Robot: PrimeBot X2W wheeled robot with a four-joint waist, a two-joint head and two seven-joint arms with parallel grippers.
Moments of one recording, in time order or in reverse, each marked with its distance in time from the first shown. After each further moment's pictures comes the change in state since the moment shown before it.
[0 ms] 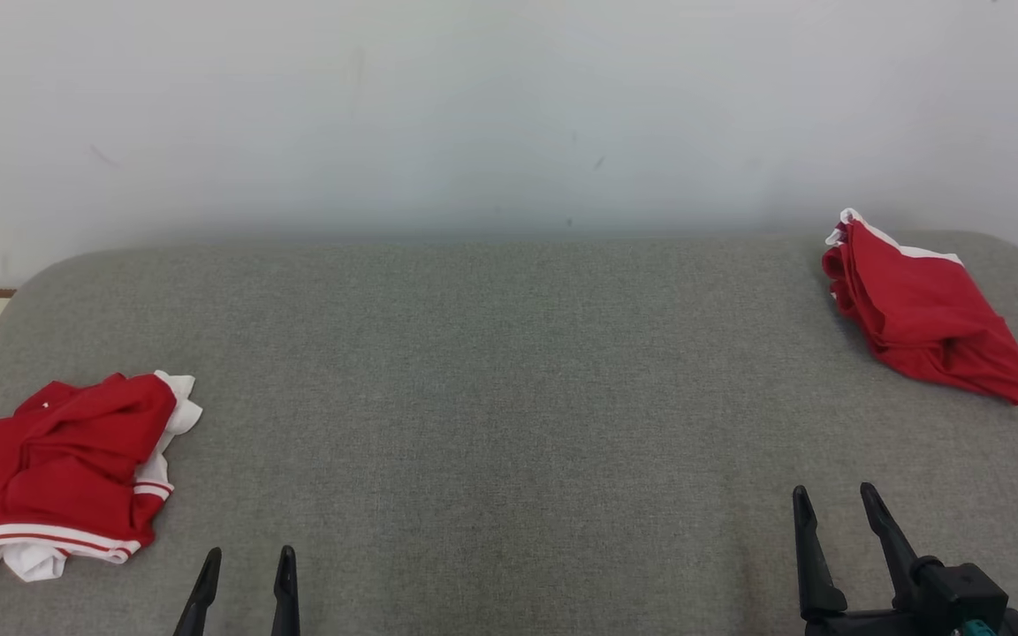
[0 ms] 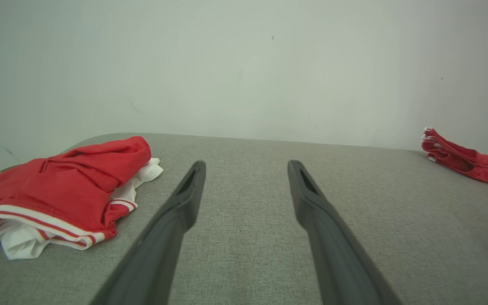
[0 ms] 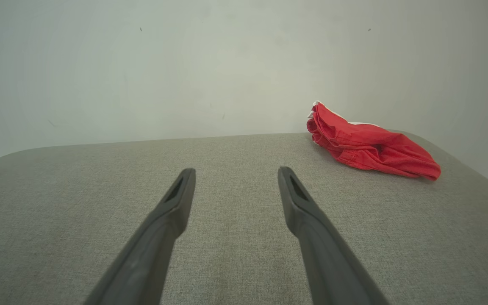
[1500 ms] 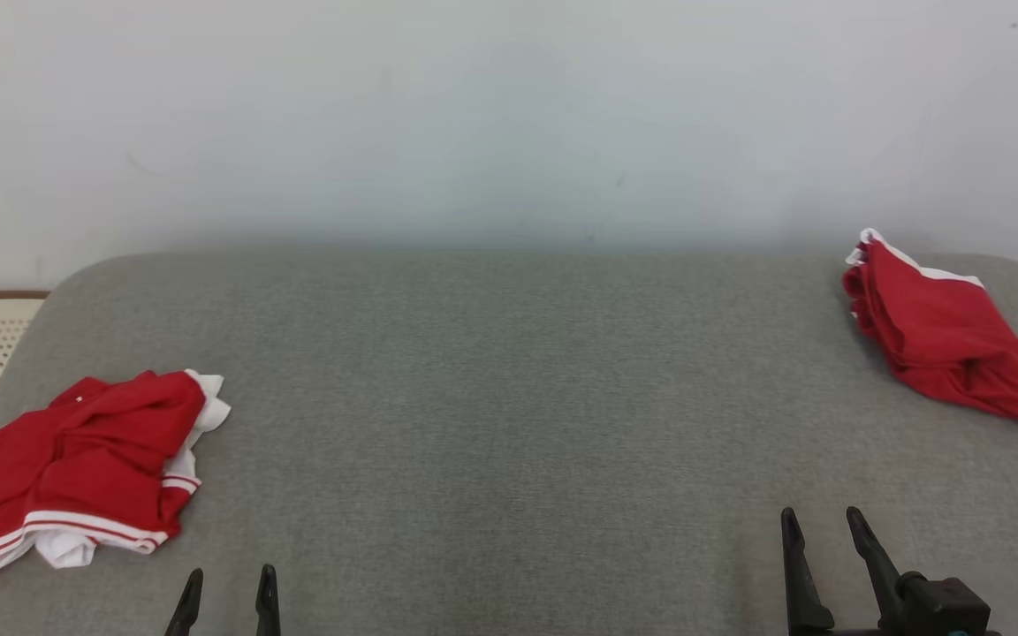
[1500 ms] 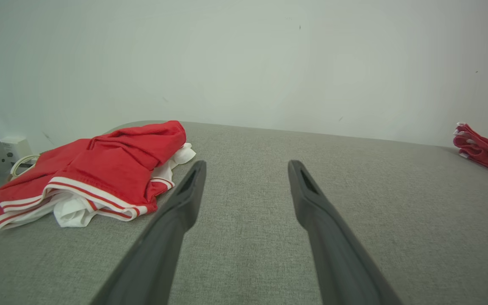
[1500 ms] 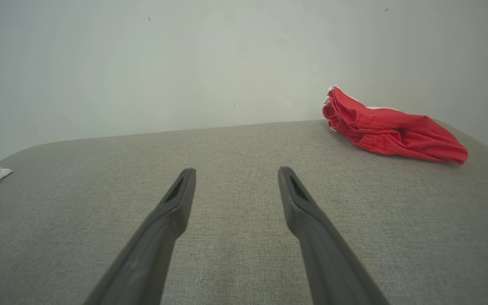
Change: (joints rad) left arm 0.004 0.003 0.033 0.060 0.000 0.006 0.000; right arm 0.002 0.024 0.000 0.058 0.012 0.000 0.000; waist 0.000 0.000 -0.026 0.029
